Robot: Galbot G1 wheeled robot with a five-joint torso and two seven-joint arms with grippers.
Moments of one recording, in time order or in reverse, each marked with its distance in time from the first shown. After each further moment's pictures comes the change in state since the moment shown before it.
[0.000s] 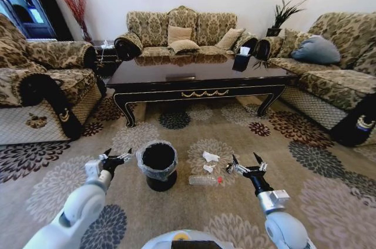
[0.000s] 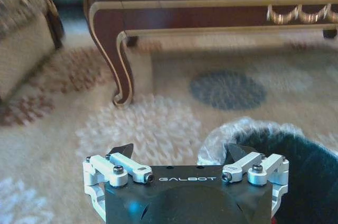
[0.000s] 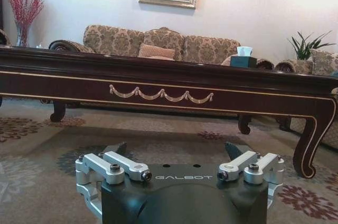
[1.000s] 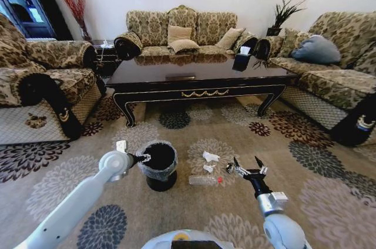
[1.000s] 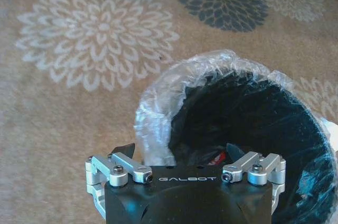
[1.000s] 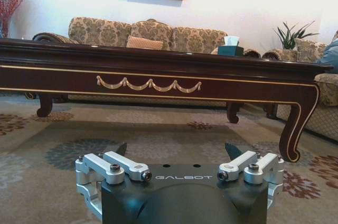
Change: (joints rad) left arm -0.481 -0.066 0.387 0.275 -0.656 0.154 -0.454; right arm -0.008 0.039 0.010 -0.031 -0.003 0.001 0.015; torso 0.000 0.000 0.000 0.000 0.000
